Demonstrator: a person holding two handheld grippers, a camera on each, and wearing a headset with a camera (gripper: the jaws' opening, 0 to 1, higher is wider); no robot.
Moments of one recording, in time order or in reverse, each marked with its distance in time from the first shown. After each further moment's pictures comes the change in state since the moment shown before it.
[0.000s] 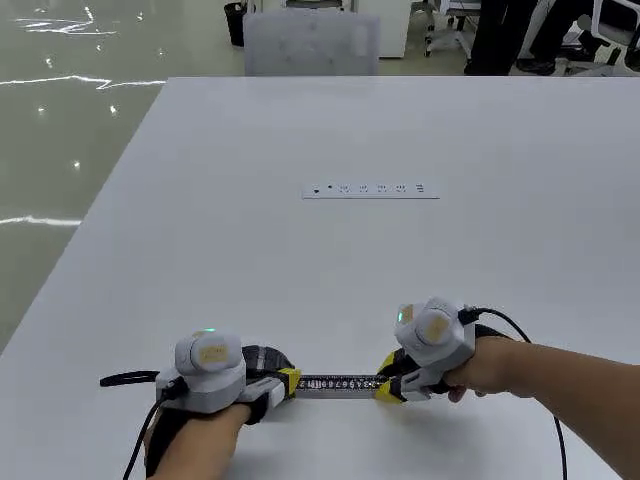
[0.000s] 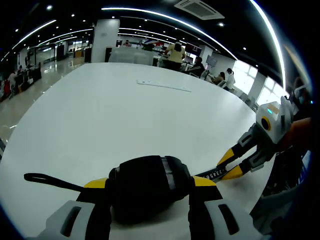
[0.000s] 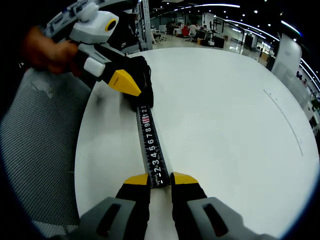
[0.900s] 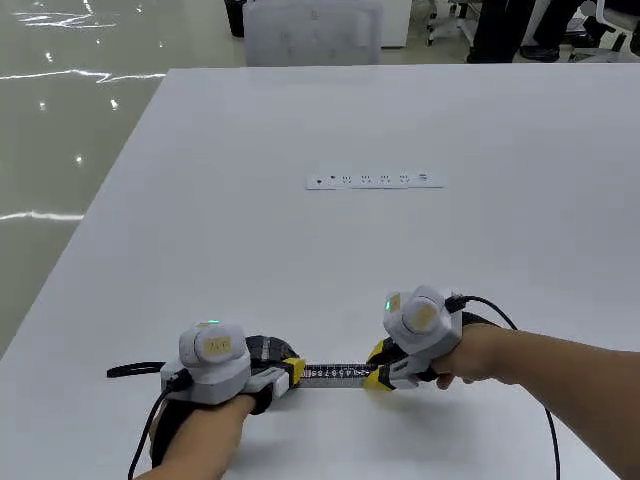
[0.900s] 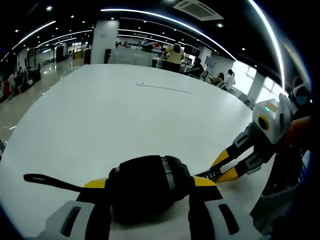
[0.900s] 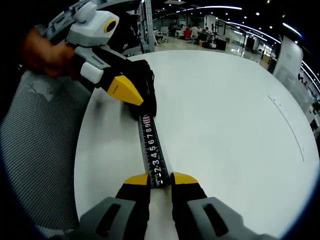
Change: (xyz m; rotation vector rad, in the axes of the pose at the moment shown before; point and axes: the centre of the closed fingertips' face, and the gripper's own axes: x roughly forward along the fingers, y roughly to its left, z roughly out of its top) left arm 0.000 0.000 0.000 0.004 -0.012 -0.007; right arm 0.013 0.004 0.014 -0.017 -0.018 0.006
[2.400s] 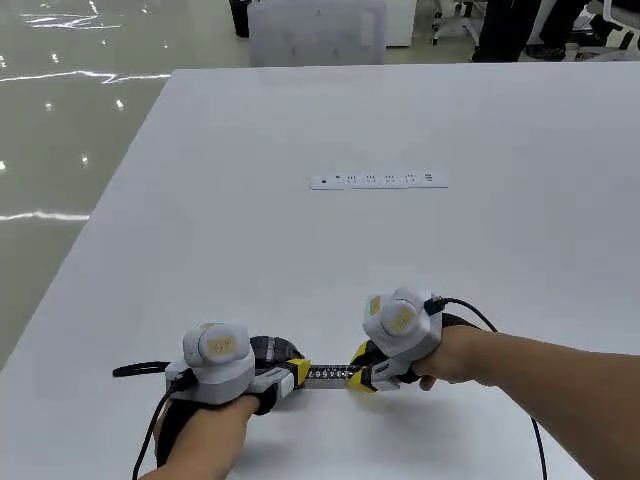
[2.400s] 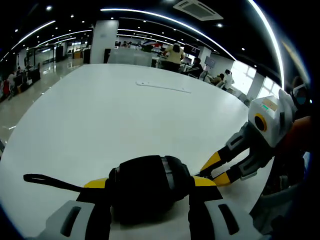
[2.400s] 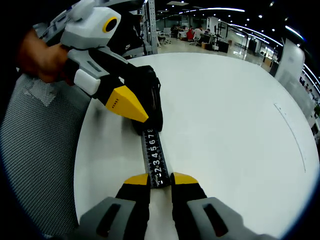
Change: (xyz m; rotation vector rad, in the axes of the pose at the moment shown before) left arm 0.000 0.001 0.000 0.000 0.003 -0.006; right arm 0.016 0.009 0.025 -0.018 -0.010 0.009
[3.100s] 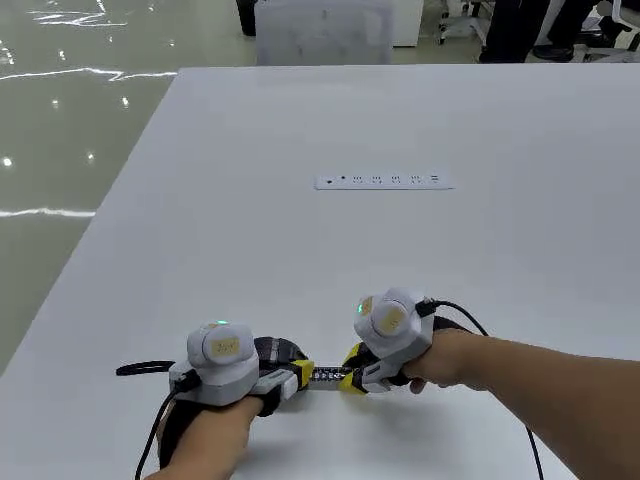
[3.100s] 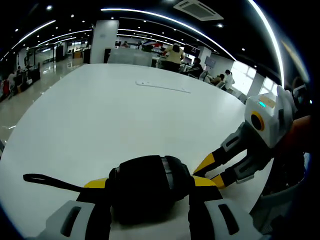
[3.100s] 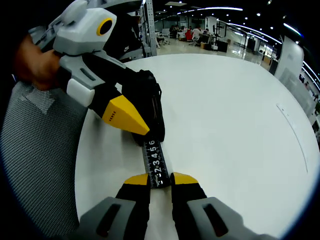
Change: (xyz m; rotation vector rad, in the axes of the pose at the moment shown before) left arm 0.000 0.000 0.000 -0.002 -0.002 -0.001; right arm 0.009 0.002 0.014 0.023 -0.011 0.007
